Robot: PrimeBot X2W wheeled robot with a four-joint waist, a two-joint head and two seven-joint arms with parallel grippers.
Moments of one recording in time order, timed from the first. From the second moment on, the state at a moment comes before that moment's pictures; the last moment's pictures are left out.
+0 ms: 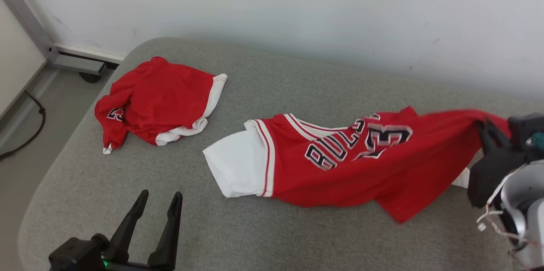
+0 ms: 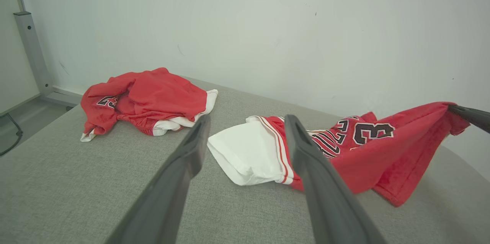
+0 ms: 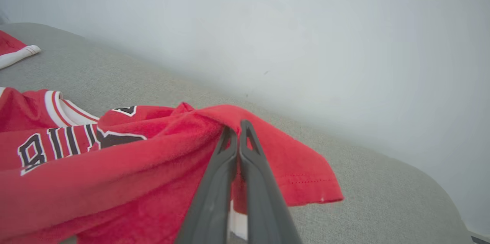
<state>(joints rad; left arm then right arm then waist) -0.05 0.51 -0.60 -0.22 -0.68 0.27 -0.23 -0.21 -0.14 -0.20 0.04 -0.05 0.13 0.37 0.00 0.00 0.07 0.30</state>
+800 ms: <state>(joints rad) -0.09 0.49 -0.62 -0.20 -0.66 0.26 -0.23 -0.52 -0.26 -0.18 0.33 -0.06 0.13 0.22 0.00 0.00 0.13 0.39</state>
